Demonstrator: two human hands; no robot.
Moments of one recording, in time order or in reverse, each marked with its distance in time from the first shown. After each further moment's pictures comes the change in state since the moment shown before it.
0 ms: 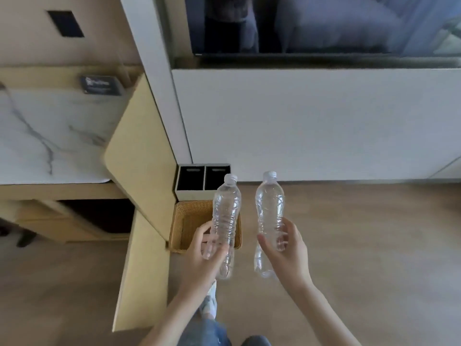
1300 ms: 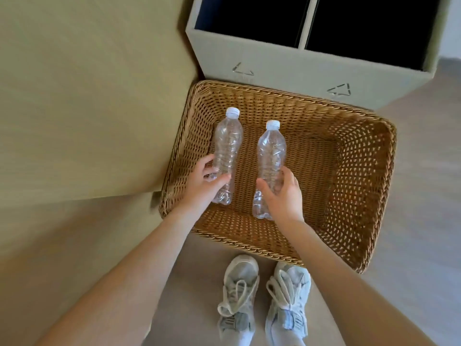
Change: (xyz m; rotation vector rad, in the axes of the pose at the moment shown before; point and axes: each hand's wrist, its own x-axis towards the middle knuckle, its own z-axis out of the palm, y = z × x) left_hand 0.536 -0.667 -0.069 0.071 0.172 -0.579; right_hand 0.334 0.561 0.604 -0.272 -0.481 0.280
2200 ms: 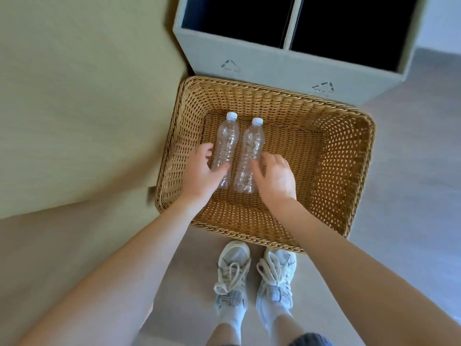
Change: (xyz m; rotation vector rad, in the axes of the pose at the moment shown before) left_hand -0.008 0.027 0.014 0.427 0.142 0.239; right_hand 0.004 -0.045 -0.025 -0.417 -0.025 -0.195
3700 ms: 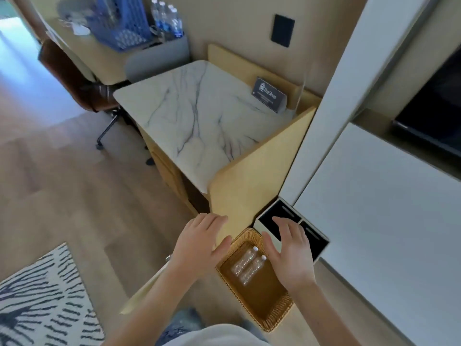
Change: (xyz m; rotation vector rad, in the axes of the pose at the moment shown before) left_hand -0.516 0.365 -0.465 0.405 0.584 0.313; right_hand -0.389 -0.356 -0.544 -0.117 0.202 -0.826
